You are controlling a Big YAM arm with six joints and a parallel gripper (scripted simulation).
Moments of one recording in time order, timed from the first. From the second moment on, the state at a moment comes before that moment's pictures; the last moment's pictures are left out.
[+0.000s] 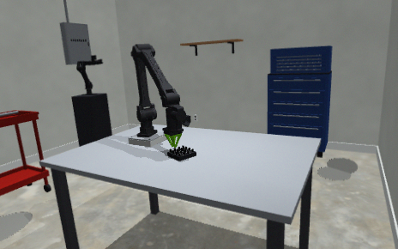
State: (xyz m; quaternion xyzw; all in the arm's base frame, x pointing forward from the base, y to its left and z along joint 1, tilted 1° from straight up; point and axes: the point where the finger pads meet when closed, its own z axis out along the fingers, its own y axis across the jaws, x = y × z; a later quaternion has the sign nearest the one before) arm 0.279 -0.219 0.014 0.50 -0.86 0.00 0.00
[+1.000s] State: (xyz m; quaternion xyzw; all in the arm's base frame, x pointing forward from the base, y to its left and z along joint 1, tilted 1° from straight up) arm 0.280 -0.219 0.004 0.50 -0.86 0.01 0.00
